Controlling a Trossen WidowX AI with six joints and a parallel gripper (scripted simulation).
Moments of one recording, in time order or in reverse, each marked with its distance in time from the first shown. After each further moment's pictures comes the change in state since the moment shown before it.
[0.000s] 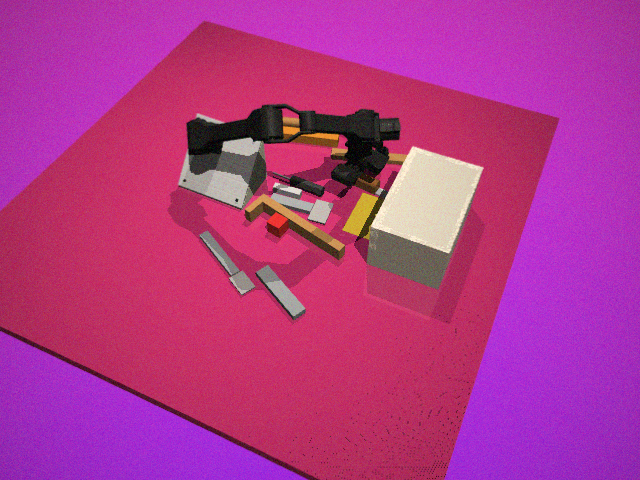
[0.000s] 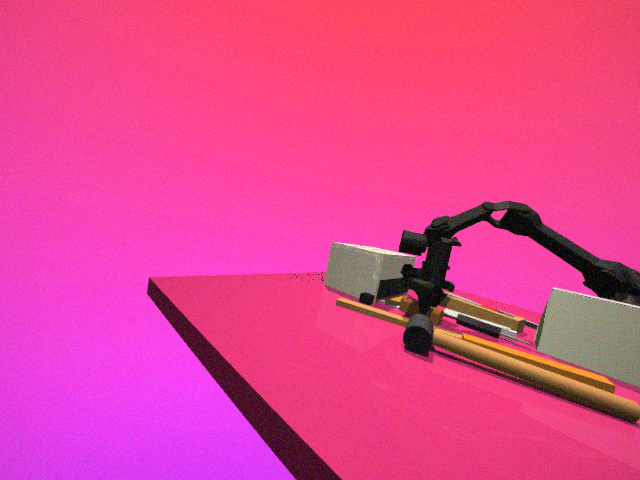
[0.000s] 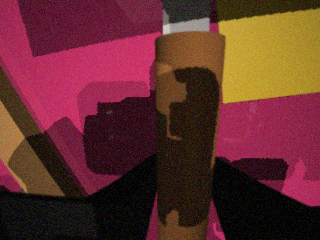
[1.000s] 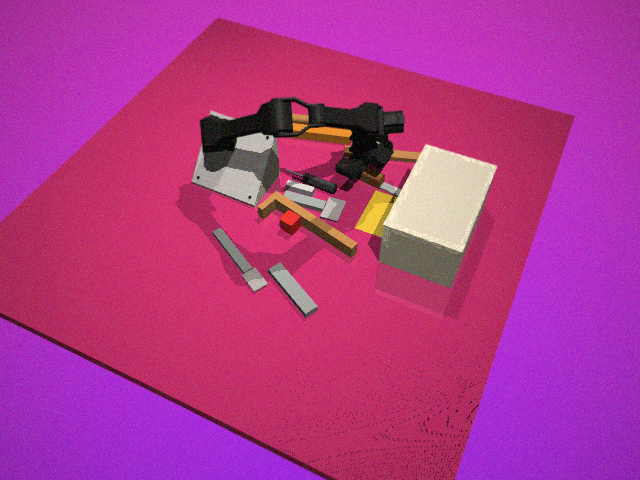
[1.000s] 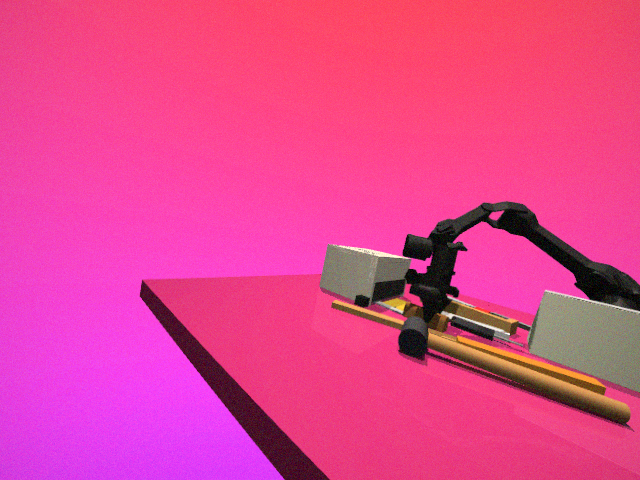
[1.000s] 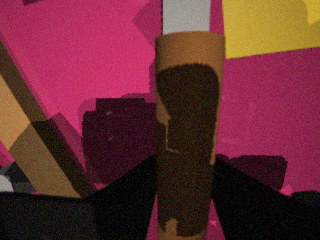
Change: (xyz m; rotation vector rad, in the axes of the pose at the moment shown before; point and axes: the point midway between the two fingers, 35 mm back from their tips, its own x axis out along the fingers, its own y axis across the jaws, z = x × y) arm 0.000 0.001 -0.027 0.004 -0.004 -0.003
